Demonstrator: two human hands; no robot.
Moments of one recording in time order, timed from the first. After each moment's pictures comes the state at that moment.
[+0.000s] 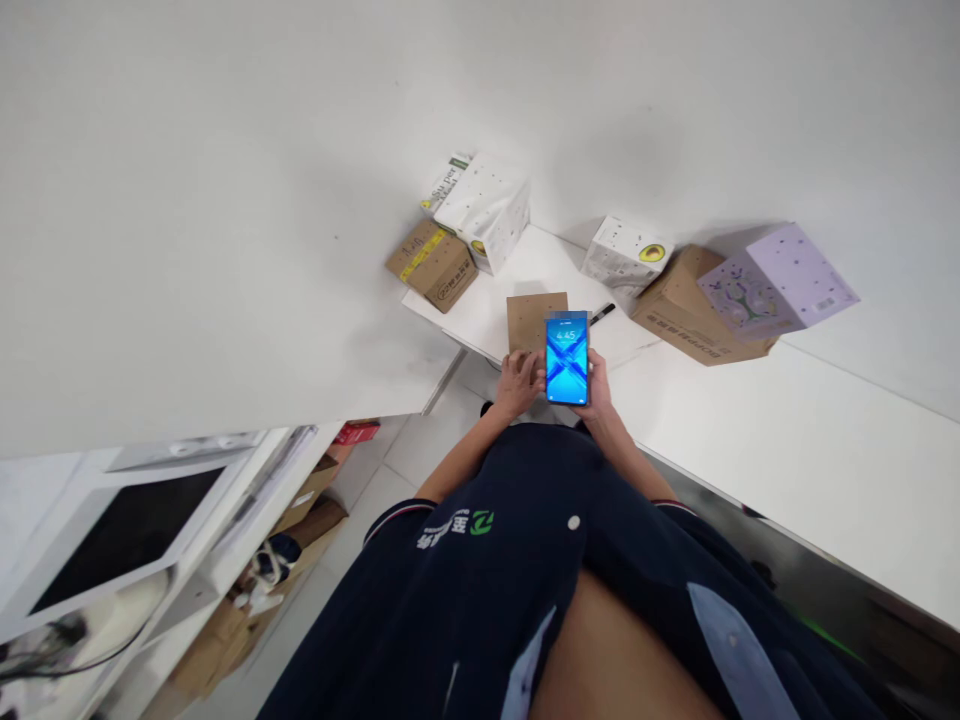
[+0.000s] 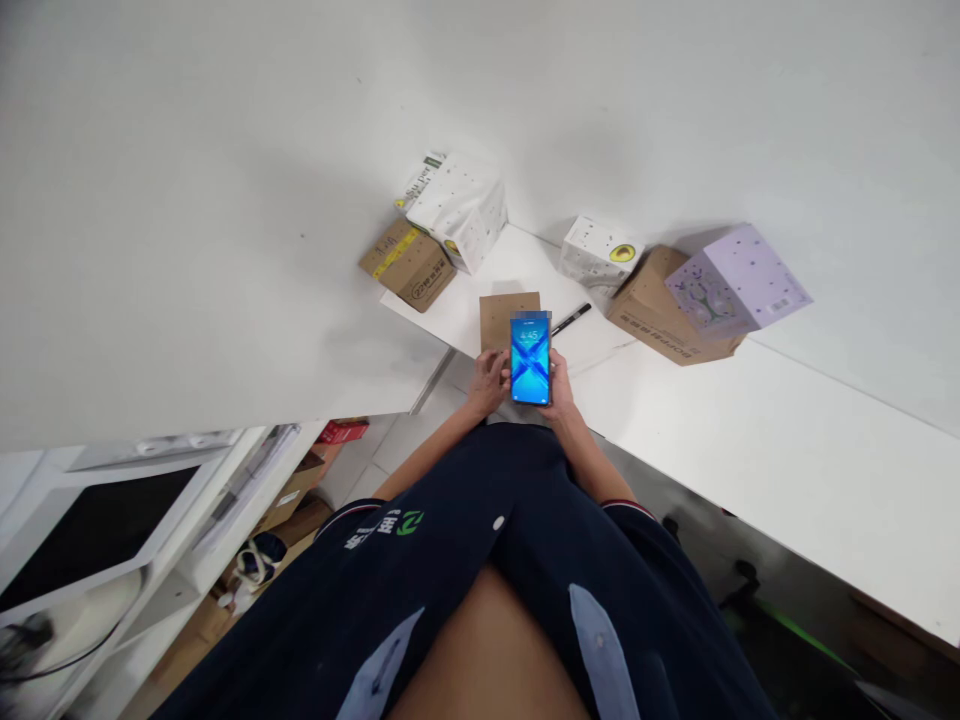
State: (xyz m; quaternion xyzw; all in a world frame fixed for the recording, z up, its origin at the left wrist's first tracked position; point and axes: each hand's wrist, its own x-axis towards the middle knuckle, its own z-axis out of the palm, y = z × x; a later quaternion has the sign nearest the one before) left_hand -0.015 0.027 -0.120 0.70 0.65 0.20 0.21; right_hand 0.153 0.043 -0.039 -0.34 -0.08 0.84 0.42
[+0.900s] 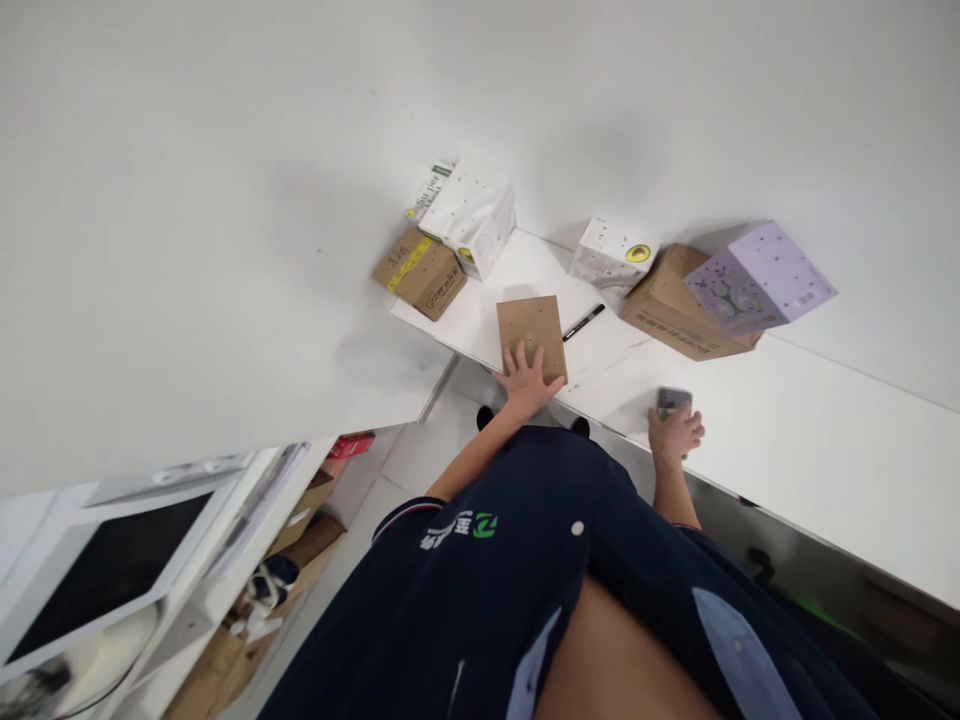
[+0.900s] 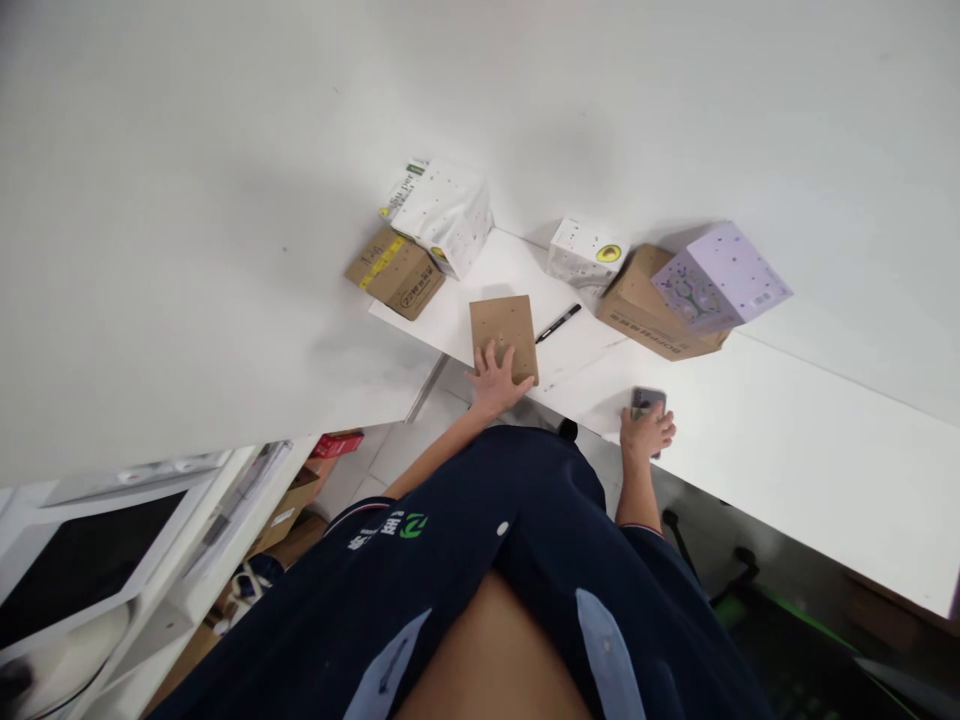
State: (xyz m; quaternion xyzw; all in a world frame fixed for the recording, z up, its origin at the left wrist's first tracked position) left_hand 0.031 0.041 -0.067 0.66 0.70 0.06 0.26; right_hand 0.321 -0.042 -0.131 -0.93 -0.33 0.13 0.08
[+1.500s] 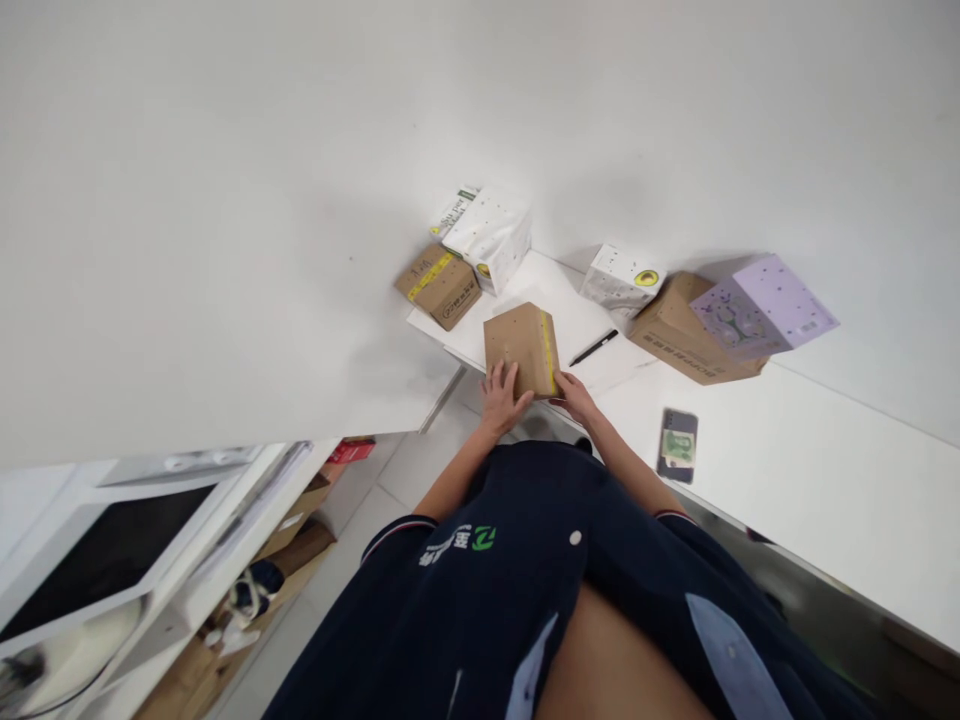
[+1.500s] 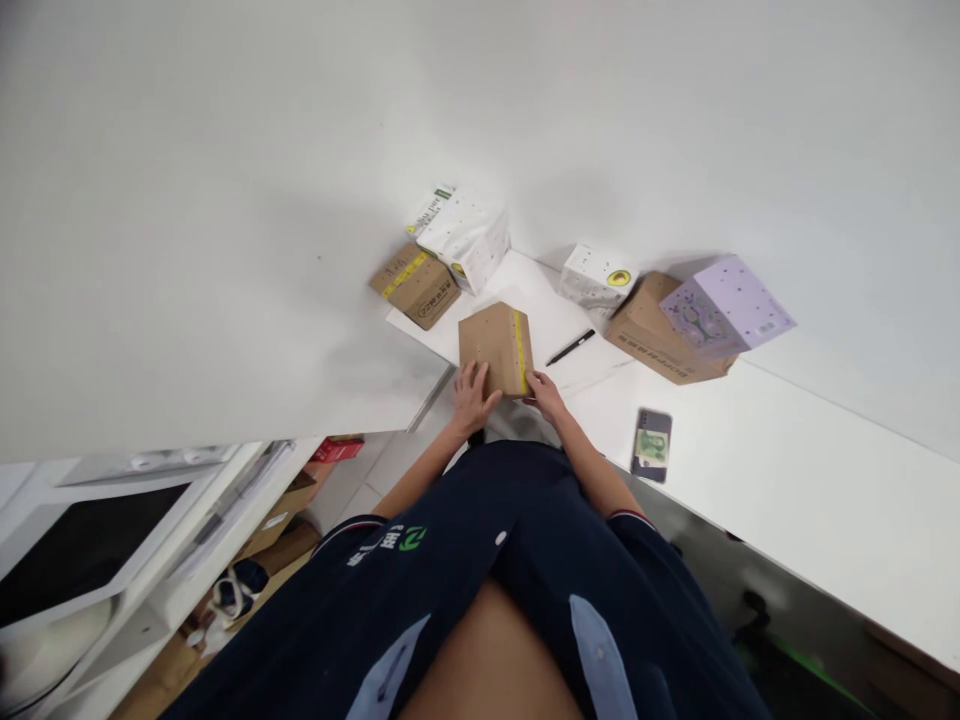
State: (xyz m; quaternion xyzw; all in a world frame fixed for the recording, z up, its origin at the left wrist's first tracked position) left_hand -0.037 0.019 -0.094 0.66 0.70 0.18 0.20; right_hand 0.145 0.064 -0.109 -0.59 -0.21 0.71 0.33
